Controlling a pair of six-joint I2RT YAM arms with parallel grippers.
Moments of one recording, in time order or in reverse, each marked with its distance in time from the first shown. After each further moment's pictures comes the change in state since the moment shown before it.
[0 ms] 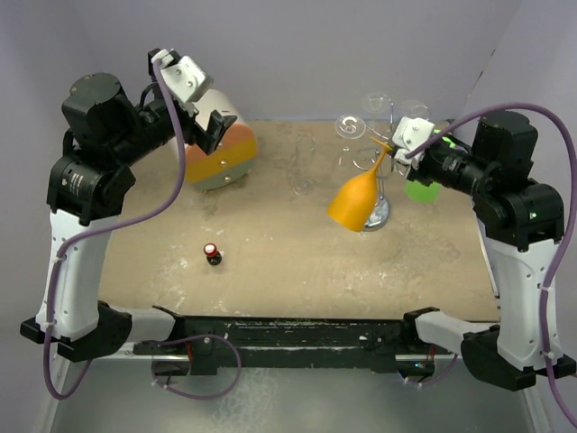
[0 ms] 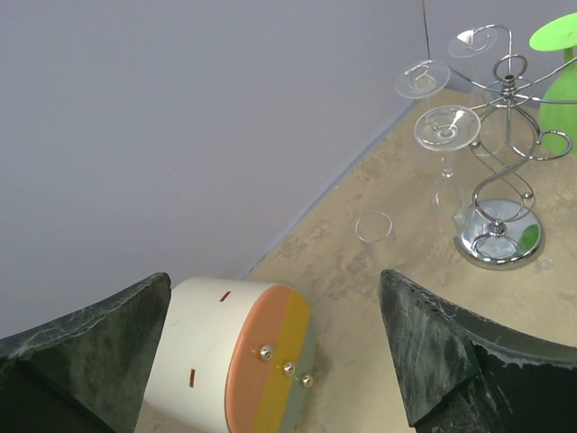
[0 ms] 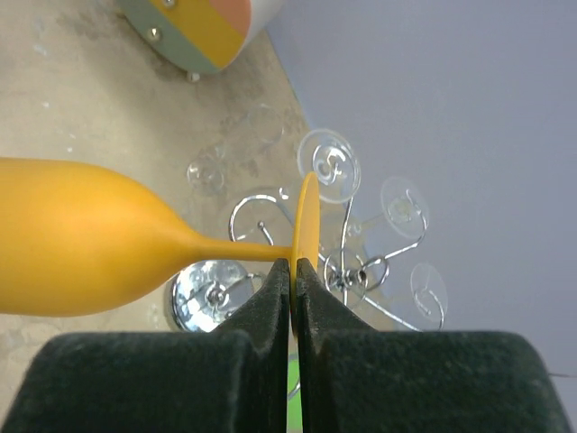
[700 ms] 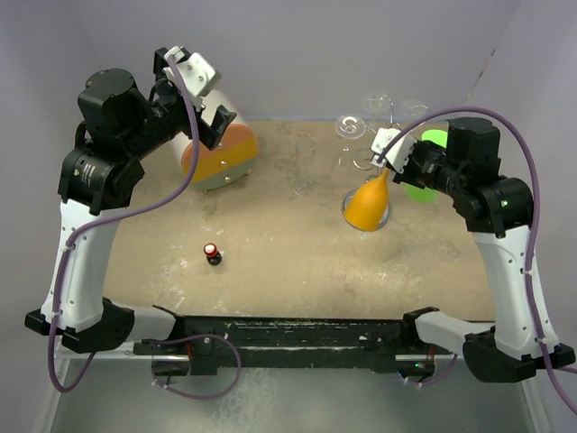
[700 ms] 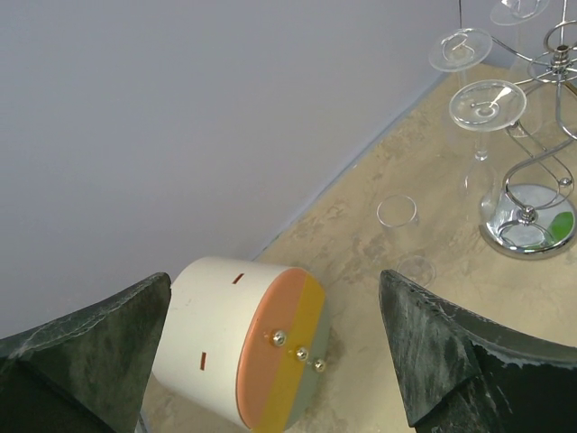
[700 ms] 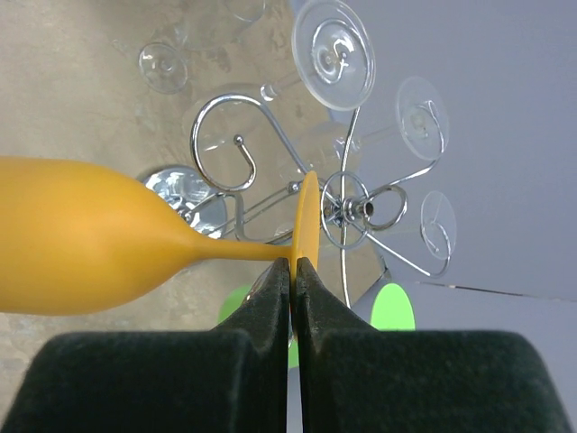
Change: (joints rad) left arm 0.005 0.033 -0.016 0.004 -0.068 0.023; right arm 0.025 -0.029 -0.203 0.017 0.258 -0.139
